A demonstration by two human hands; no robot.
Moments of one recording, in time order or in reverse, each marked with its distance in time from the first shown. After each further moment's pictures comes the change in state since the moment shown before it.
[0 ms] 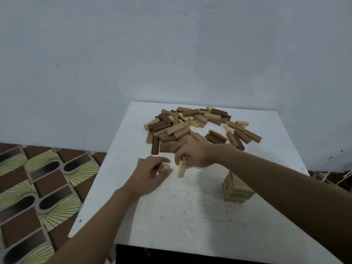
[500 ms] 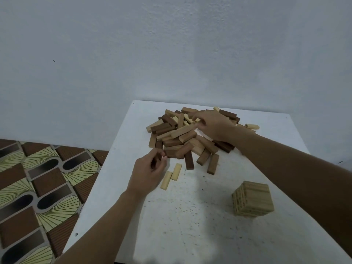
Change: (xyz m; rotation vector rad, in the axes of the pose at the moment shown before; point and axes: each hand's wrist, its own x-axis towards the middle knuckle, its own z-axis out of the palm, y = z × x) left_hand 0.027 -0.008 0.006 -0.133 0.258 -0.101; right_hand 0.039 0.085 -0.035 0.150 0.445 0.332
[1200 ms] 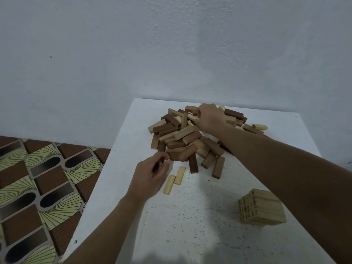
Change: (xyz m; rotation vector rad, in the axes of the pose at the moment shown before) left_hand 0.003 -0.009 -0.002 -0.002 -0.045 0.046; right_hand 0.057 -0.002 0.029 -0.155 0.128 0.264
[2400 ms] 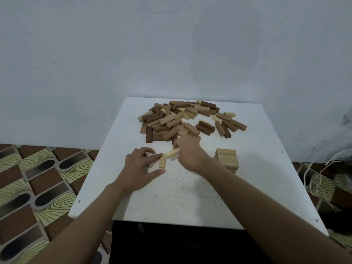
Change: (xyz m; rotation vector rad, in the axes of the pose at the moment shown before) left_hand -0.062 0.013 -0.012 0.352 -0.196 0.104; right_hand -0.220 -0.045 -0.025 0.137 -0.190 -0.129
